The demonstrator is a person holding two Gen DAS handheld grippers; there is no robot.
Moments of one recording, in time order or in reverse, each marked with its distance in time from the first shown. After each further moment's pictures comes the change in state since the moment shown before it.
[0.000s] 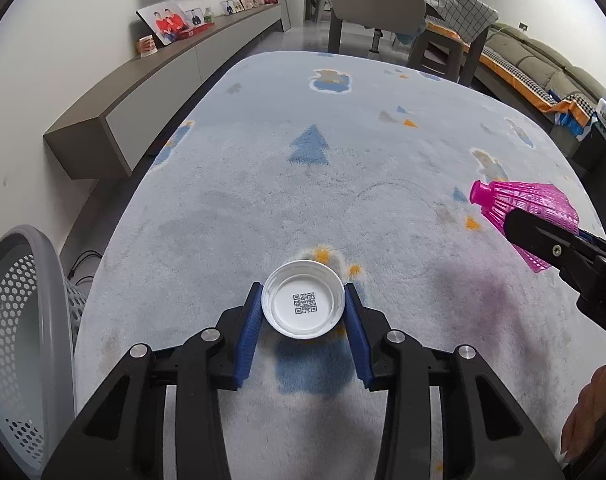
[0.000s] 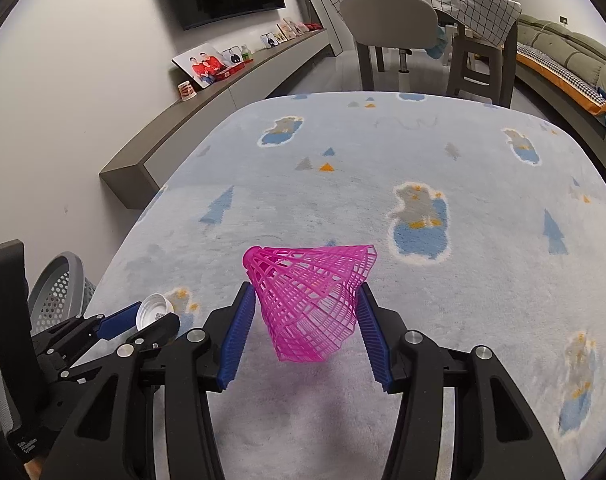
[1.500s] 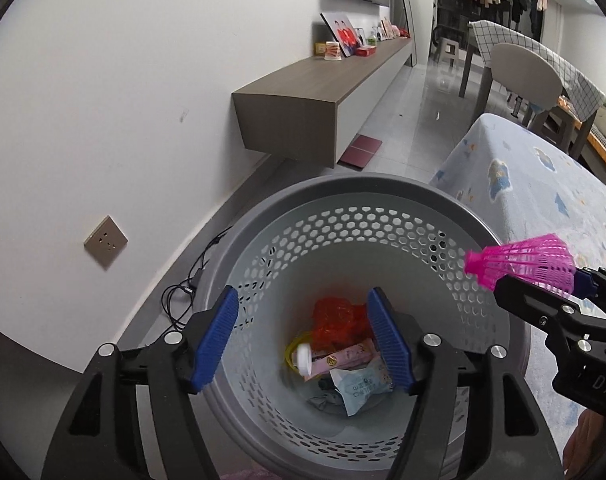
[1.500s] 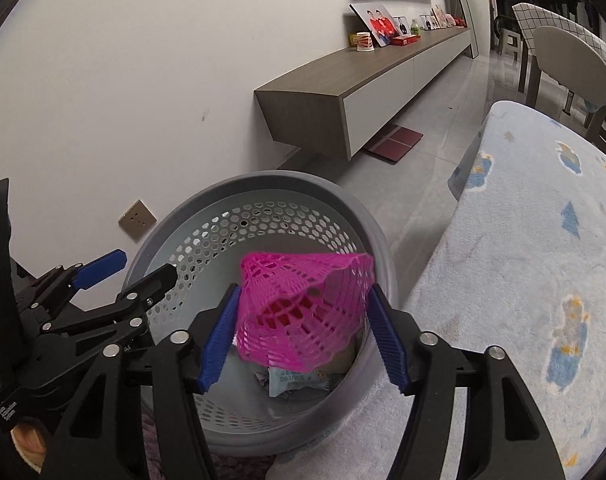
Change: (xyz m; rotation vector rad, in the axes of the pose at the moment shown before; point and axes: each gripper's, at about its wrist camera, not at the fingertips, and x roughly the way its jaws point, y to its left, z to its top) left arm -0.116 0.293 -0.081 -0.260 -0.092 0.307; right arm 0.033 0.330 -0.046 -0.311 0.118 0.265
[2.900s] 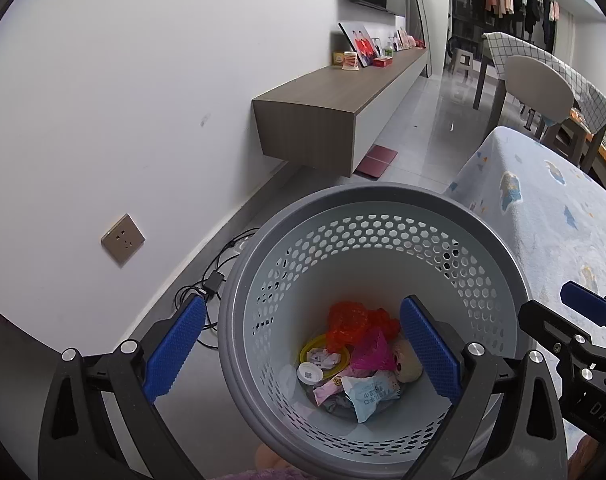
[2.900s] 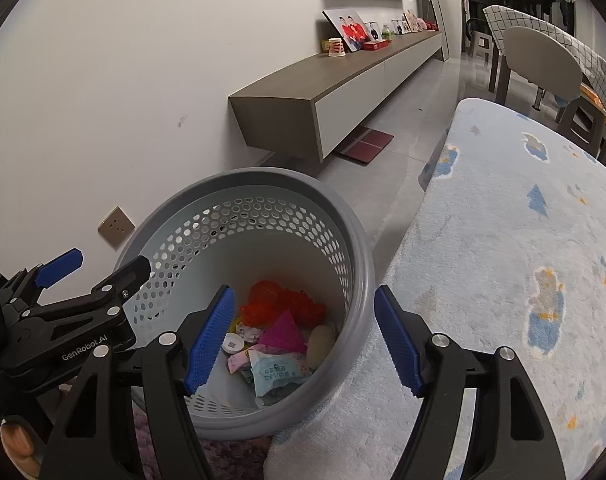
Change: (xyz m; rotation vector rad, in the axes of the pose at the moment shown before) left arm -0.010 0.011 -0.003 -0.035 -0.030 0.043; right arm -0.014 0.003 -0.018 0.040 -0.027 -0.106
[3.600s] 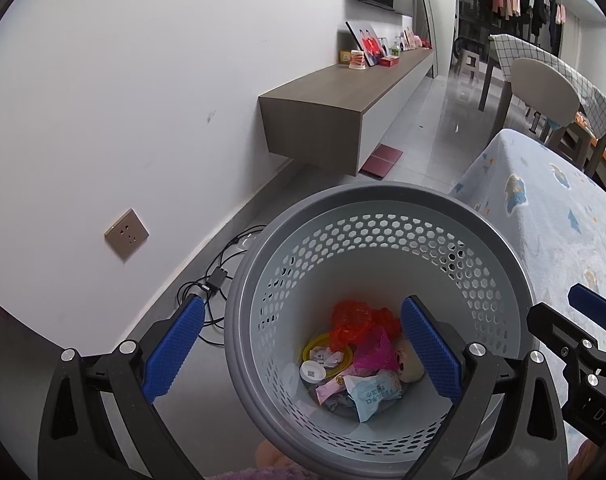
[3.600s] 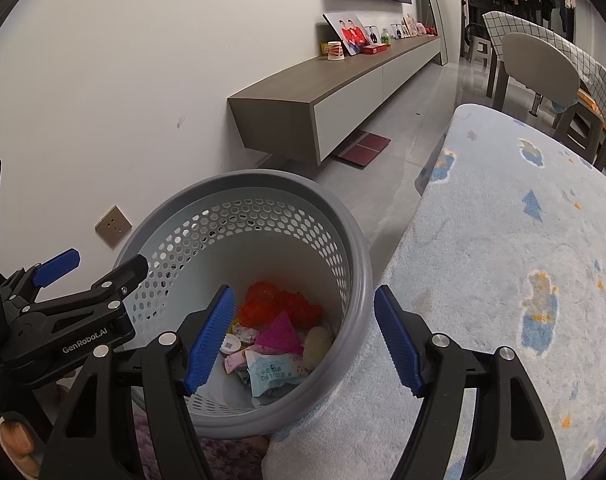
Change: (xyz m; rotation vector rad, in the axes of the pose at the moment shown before) left arm 0.001 0.004 -0.001 -0.020 0.008 0.014; right arm -0.005 0.004 0.000 -0.011 -0.010 -0.018
